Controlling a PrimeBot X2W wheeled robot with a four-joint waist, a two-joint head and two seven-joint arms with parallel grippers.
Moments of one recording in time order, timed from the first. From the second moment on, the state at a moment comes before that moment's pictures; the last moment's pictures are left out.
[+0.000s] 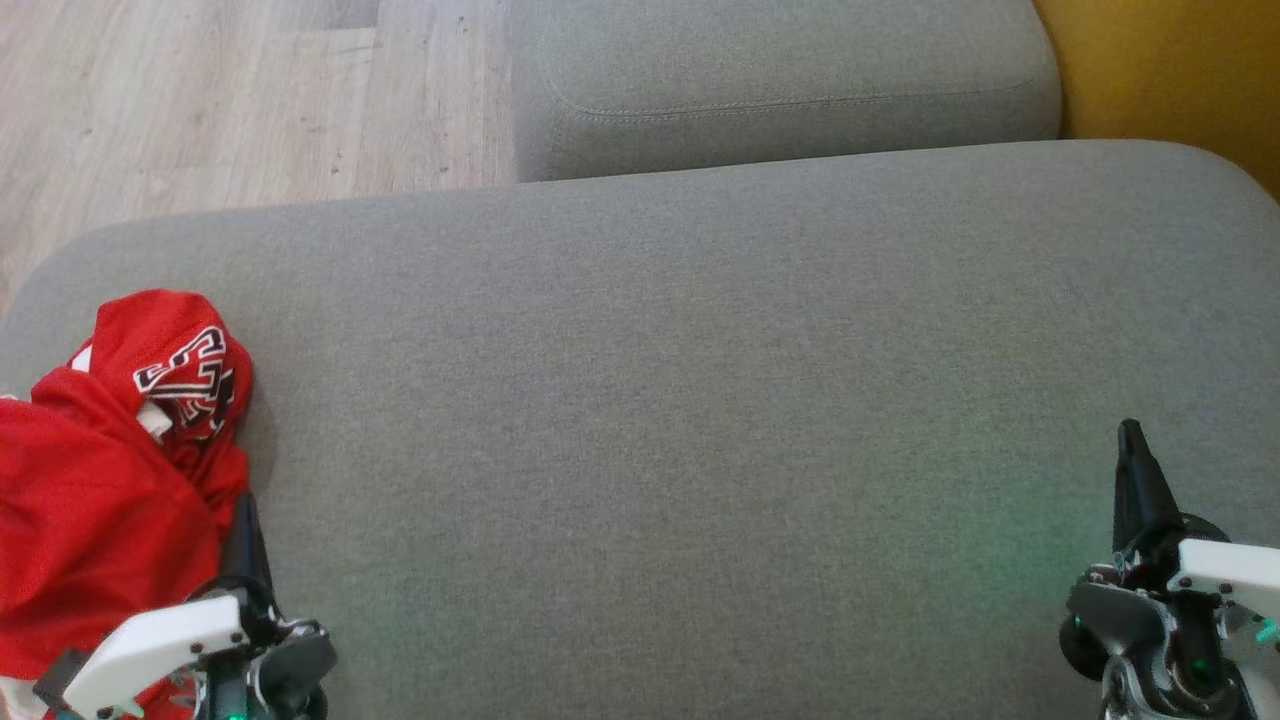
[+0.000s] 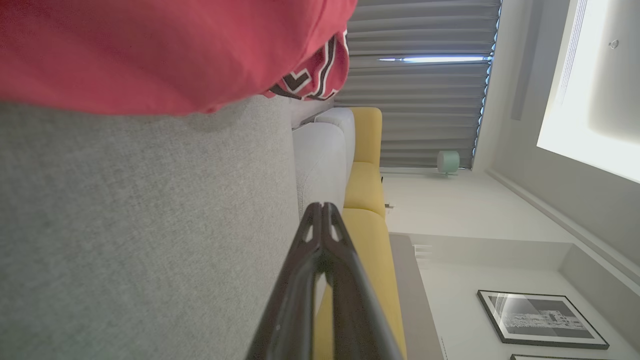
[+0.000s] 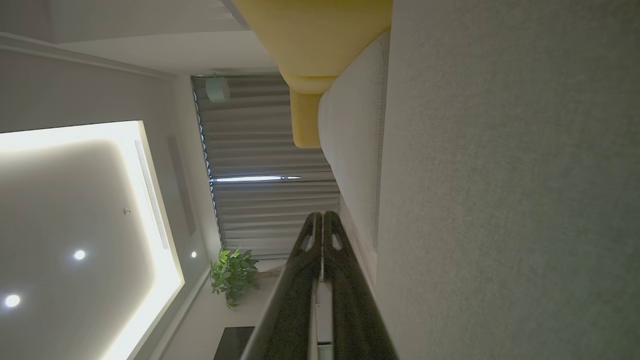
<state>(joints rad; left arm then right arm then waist) -0.06 0.04 0.08 0.27 -1.62 -0.12 0.11 -0.06 -0.05 -0.13 0.28 1.62 0.12 0.11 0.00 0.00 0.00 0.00</state>
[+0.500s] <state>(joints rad) 0.02 0.04 0.06 0.34 -1.57 -0.12 0.09 0.02 -0.04 -0.10 0.36 1.59 0.12 0.09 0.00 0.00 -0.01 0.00</state>
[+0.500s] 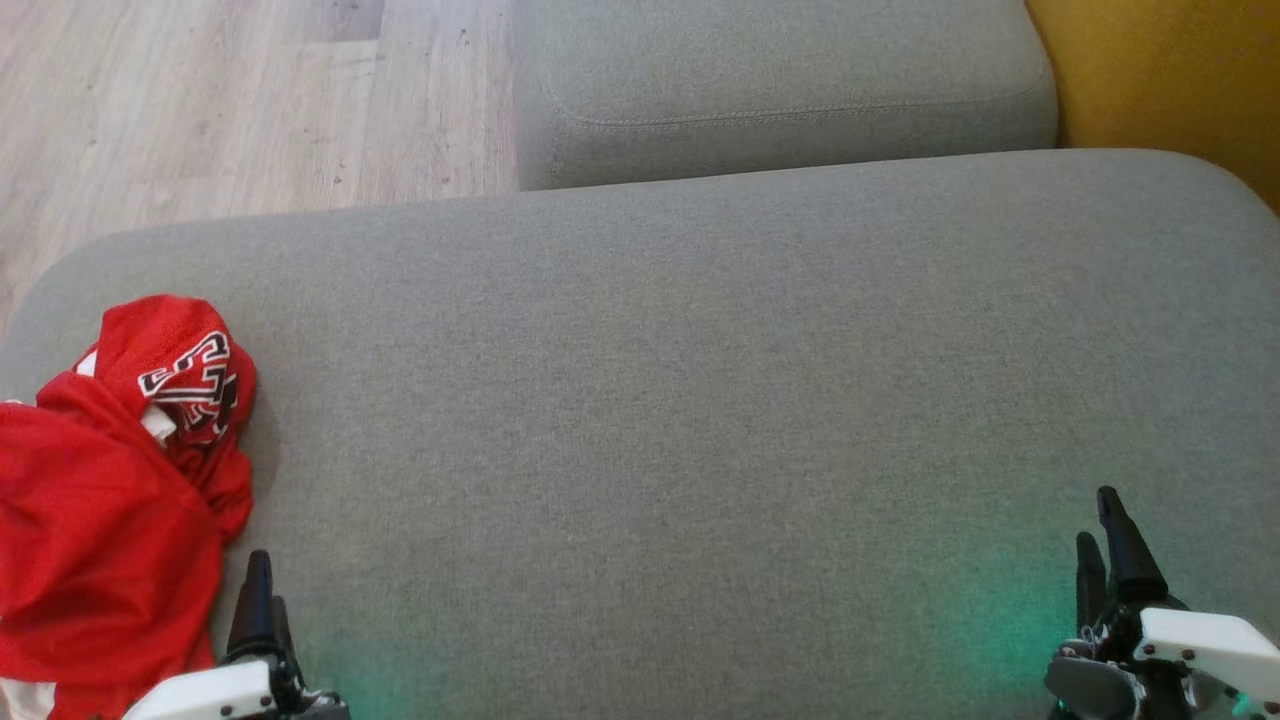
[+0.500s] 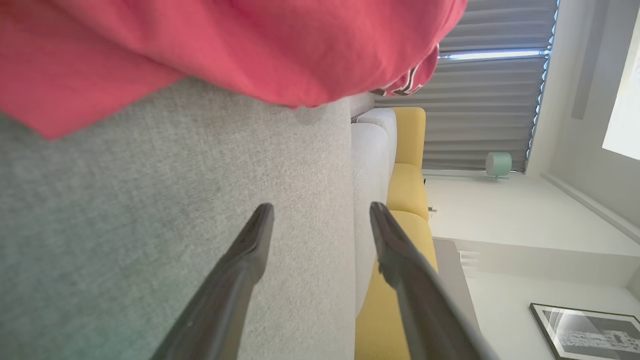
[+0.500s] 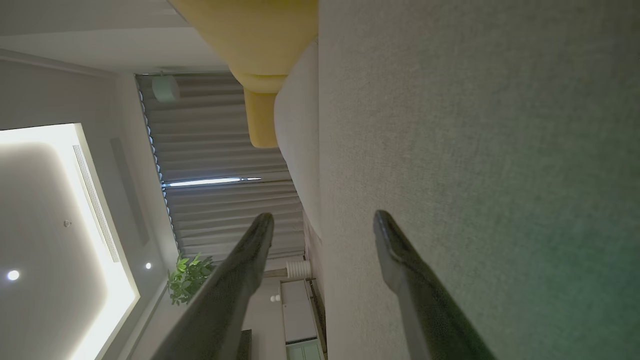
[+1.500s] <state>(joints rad) 0.03 0.04 -0.04 0.26 -1.14 -0.05 0.01 0.04 -0.04 -0.06 0.29 1.15 0.12 0.00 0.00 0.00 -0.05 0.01</state>
